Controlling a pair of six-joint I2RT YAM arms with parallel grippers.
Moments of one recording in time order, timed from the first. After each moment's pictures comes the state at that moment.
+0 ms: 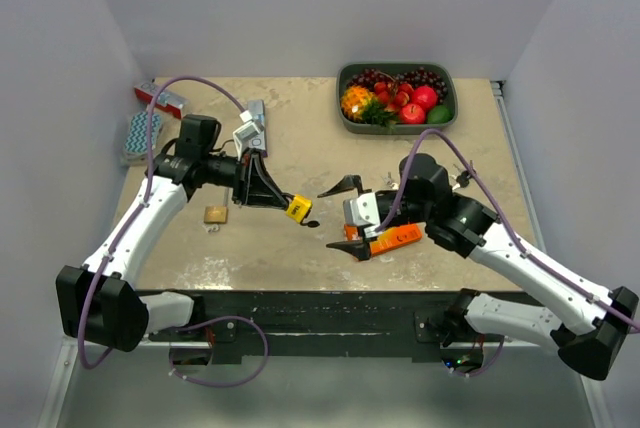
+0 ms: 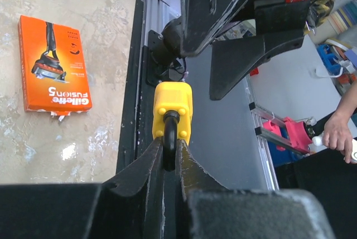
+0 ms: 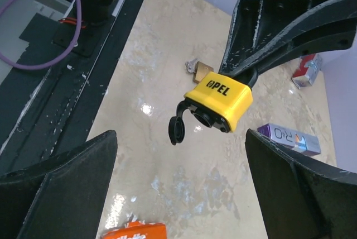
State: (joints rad) left arm -0.23 1.25 1.08 -0.62 1.43 0.07; right arm 0.82 1.01 1.00 -0.33 -0.77 -0.72
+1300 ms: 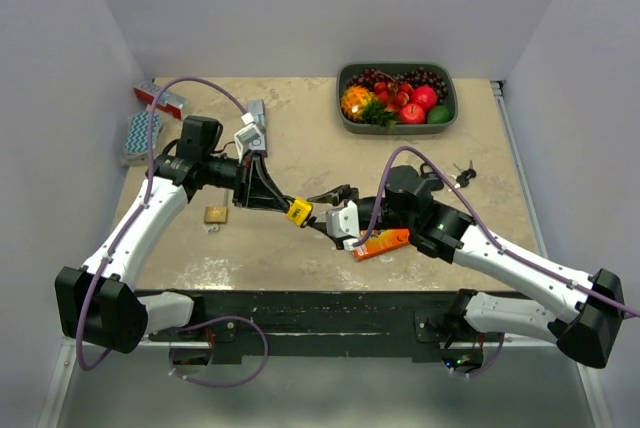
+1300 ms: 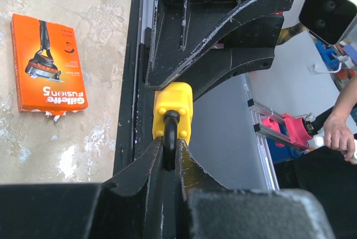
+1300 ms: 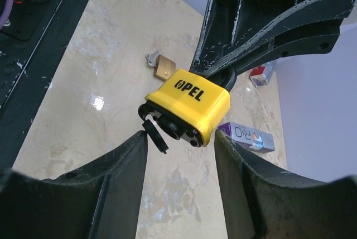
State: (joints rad) left arm -0.25 1.24 1.08 -0.65 1.43 0.09; right arm 0.91 1.07 0.87 -0.05 -0.57 -0.82
